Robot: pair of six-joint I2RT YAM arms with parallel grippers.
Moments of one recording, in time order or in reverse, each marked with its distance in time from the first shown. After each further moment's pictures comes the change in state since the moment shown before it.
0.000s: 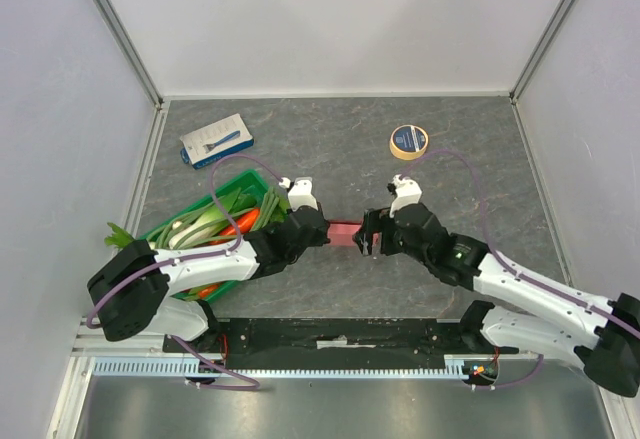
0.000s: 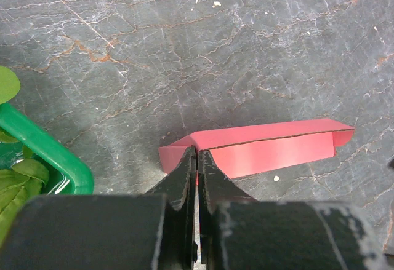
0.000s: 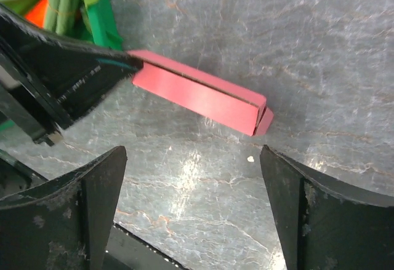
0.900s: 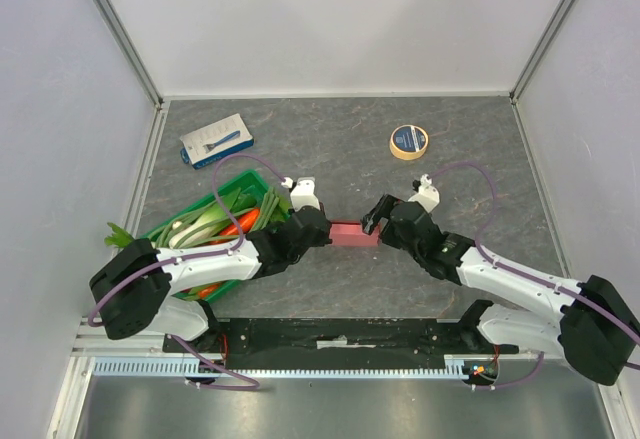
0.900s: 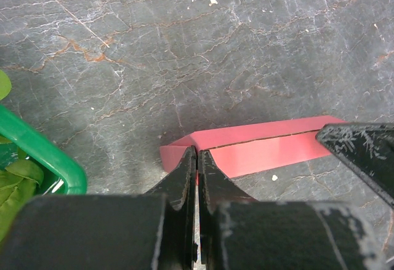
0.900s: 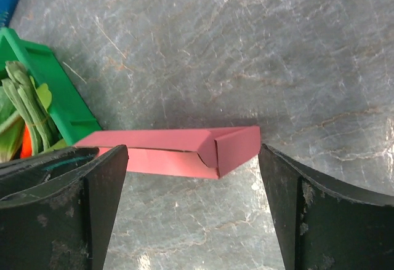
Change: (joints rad) left arm -0.010 0.006 0.015 -0.009 -0.005 0.000; right arm -0.106 0.119 -0.077 0.128 0.119 0.438
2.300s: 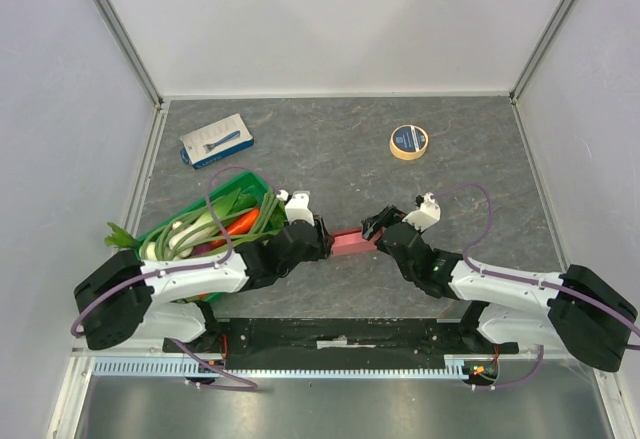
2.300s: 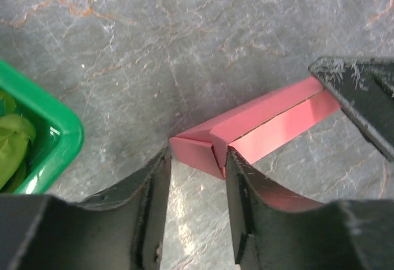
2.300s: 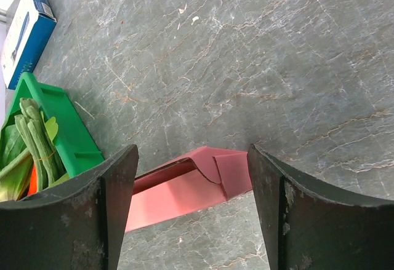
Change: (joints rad) left arm -0.042 -0.097 -0.095 0.011 0.029 -0.021; right arm 0.143 0.046 -0.140 0.289 0.303 0.098
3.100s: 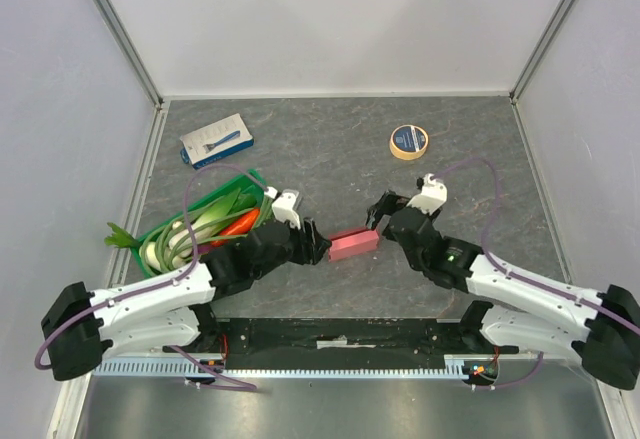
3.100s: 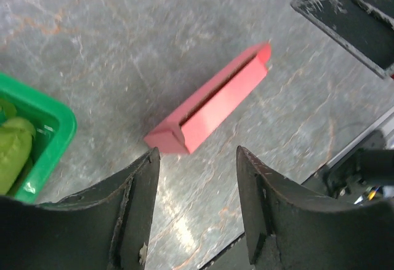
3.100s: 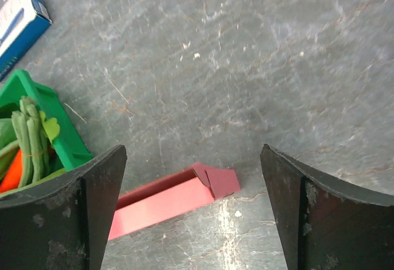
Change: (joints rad) left arm 0.014 -0.315 -0.064 -0.130 0.182 0.122; right arm -0.008 -0.119 0.149 -0.269 0.039 -0.213
